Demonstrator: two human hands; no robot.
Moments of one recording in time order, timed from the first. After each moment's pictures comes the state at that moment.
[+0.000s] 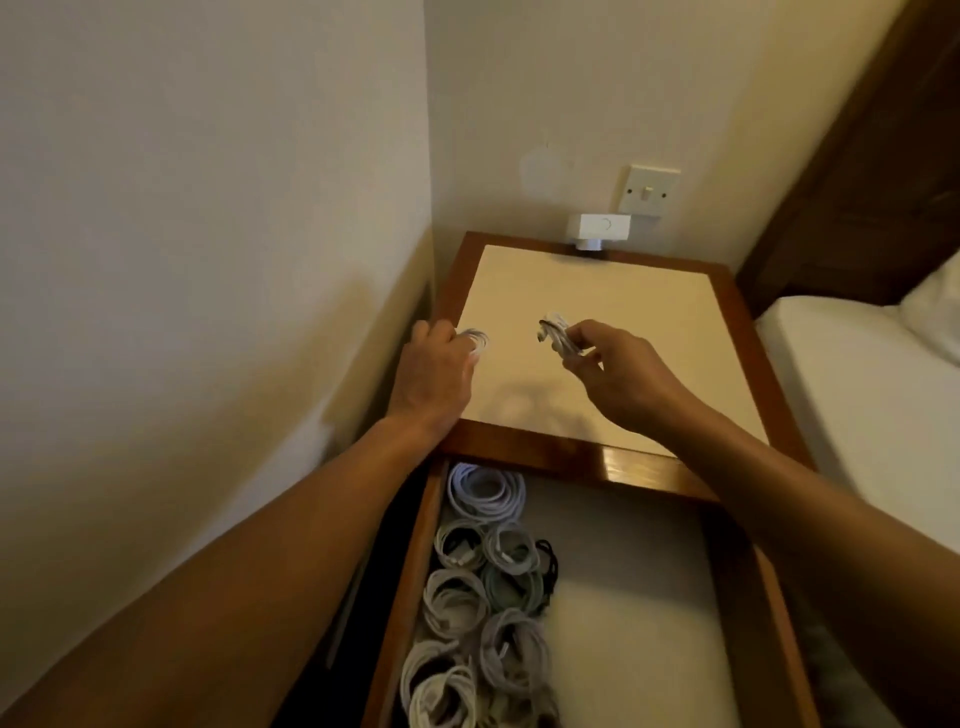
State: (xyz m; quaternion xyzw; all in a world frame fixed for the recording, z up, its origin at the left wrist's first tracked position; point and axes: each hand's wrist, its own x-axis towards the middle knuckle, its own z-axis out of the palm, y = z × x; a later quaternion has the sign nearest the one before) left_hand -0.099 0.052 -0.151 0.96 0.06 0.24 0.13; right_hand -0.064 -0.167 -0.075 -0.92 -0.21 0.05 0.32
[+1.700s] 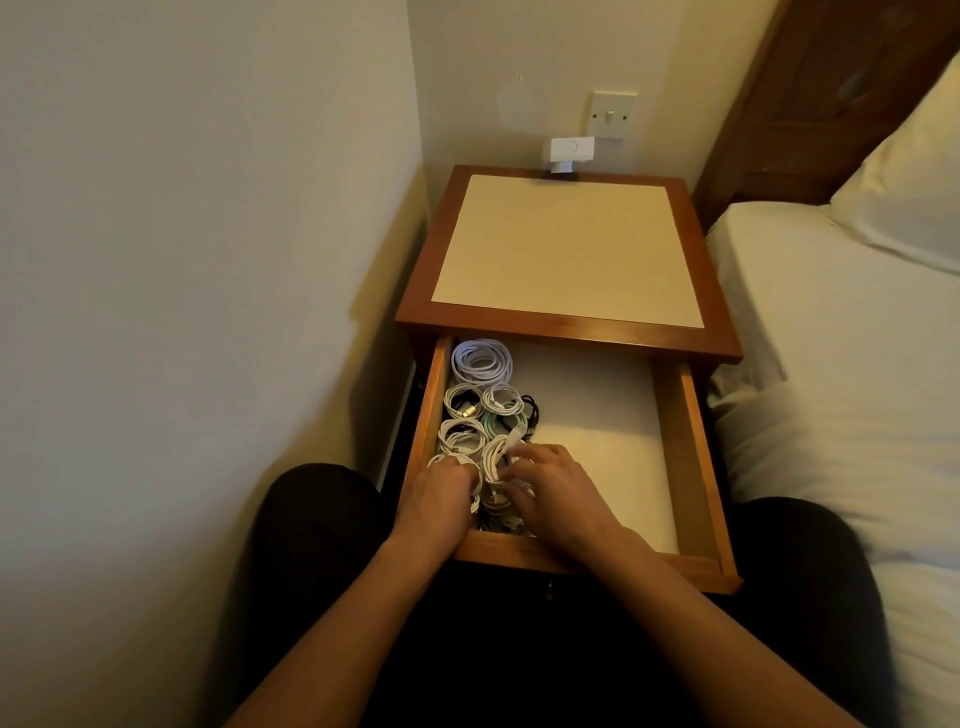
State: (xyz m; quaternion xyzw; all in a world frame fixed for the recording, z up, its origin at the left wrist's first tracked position) left_hand -0.376 -0.053 -0.203 0.99 0.05 -0.06 0.13; right_hand -0.324 -0.226 -0.197 -0.92 -0.30 0.13 0.21
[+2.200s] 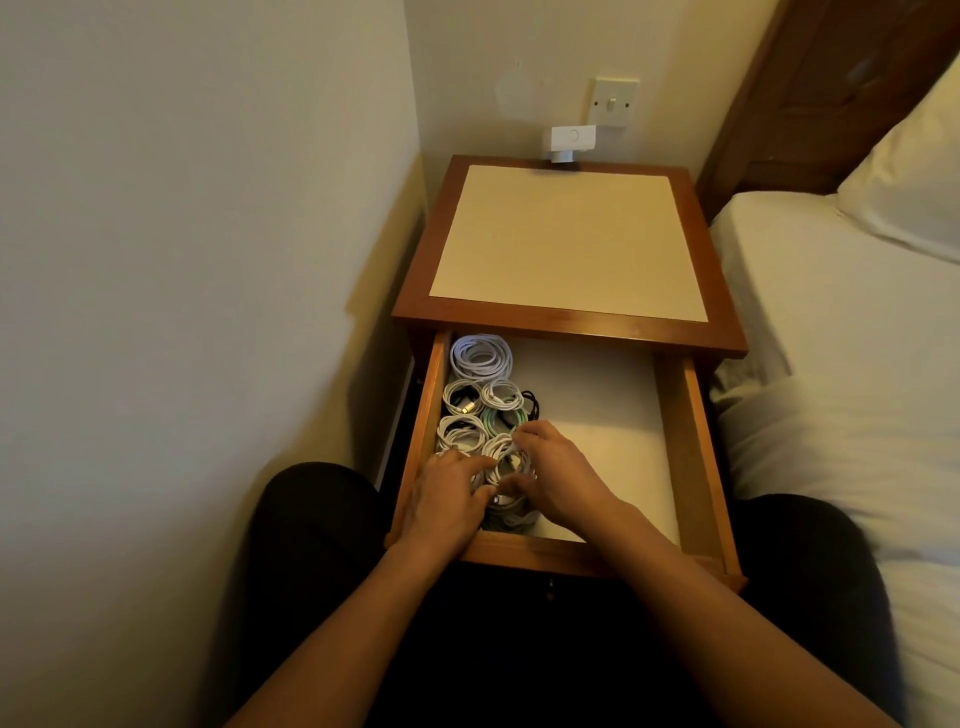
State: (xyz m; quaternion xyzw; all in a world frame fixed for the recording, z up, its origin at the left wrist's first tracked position) left_hand -0.373 -0.059 -0.224 0.95 0.11 -0.02 0.28; right_hand -0.299 -0.215 -0.192 -0.93 -0.25 0.18 0.22
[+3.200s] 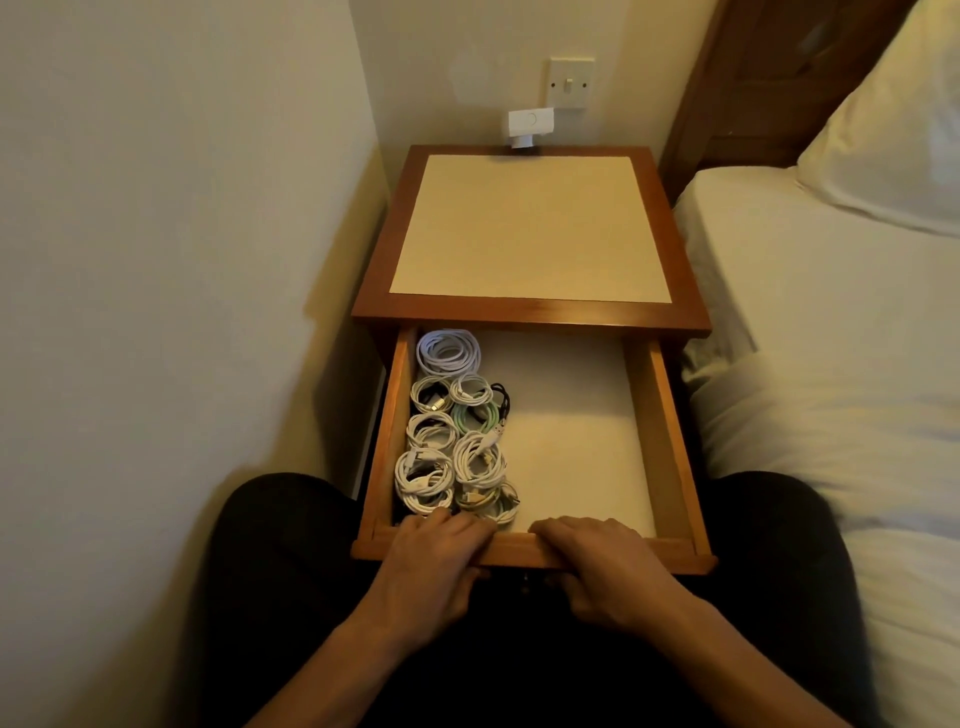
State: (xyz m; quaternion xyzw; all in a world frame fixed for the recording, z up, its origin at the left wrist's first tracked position) left_hand -0.438 -0.078 -0.193 0.97 -0.12 -0.06 0.21; right_hand -0.366 -0.310 -0.179 -0.89 -0.34 0.26 0.11
